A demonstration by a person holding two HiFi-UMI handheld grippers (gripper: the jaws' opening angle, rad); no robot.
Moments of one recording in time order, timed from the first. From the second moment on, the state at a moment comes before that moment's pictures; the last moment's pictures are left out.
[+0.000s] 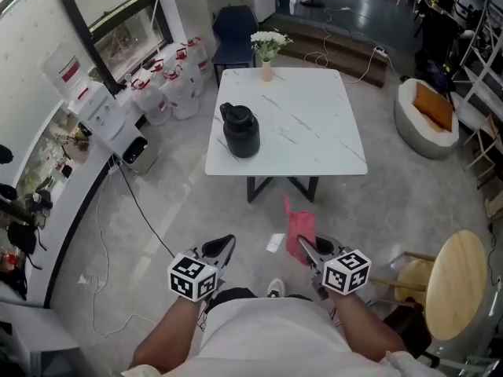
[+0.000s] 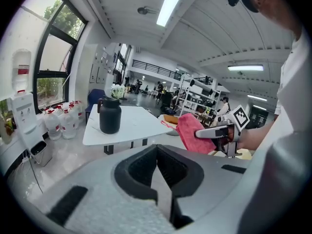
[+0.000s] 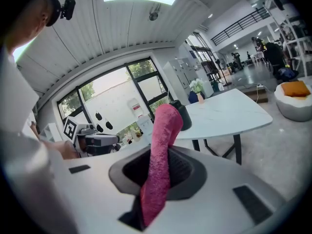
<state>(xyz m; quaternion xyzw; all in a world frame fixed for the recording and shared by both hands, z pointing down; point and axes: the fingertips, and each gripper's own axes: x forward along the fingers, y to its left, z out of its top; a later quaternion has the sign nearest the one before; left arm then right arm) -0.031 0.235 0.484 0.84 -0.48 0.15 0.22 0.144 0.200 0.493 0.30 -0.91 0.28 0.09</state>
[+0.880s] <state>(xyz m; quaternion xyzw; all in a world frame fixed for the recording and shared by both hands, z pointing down) -0.094 0.022 0.480 0.87 -0.44 0.13 0.20 0.073 0.028 0.486 0.32 -0.90 0.26 0.11</state>
